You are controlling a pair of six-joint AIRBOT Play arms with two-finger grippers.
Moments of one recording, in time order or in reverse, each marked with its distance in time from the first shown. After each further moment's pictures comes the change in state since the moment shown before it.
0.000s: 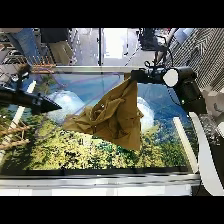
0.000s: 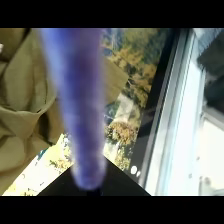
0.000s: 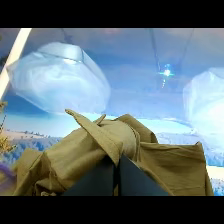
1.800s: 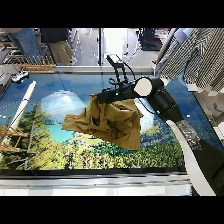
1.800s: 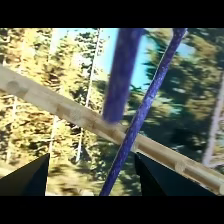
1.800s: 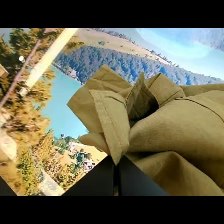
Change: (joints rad) left arm 0.687 -0.445 0.316 0.670 0.423 -0.508; right arm 0.243 -0.043 -0.002 0.281 0.134 -0.211
